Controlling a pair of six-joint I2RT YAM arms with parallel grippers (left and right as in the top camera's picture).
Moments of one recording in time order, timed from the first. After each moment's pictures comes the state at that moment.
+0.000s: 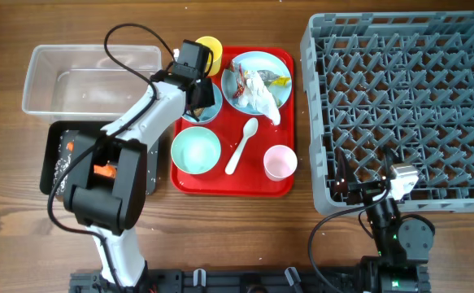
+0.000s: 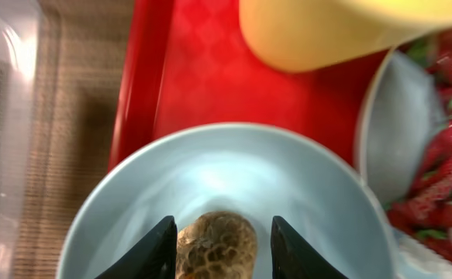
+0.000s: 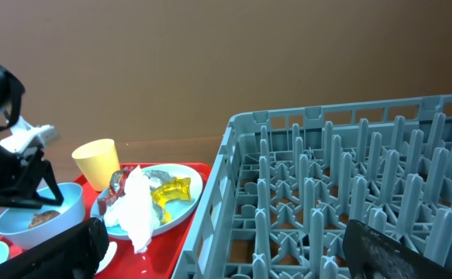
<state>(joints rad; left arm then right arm) -0.33 2.00 1.38 -0.51 -0.11 -0.42 -0.06 0.01 0.01 0.02 -0.24 0.14</state>
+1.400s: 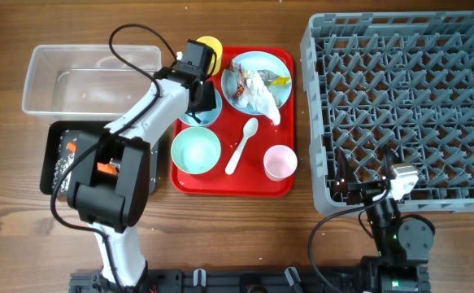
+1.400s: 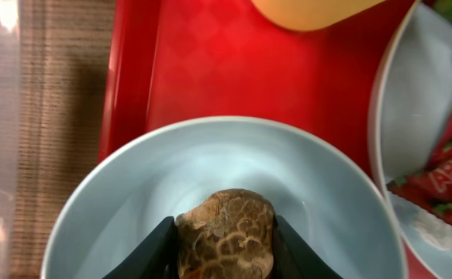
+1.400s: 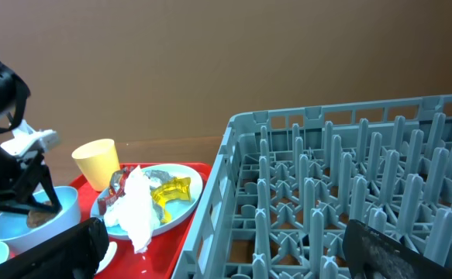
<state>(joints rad) -0.34 2.02 1.42 -0.61 -0.11 -0.42 -0.06 0.01 0.01 0.02 -0.24 0.14</state>
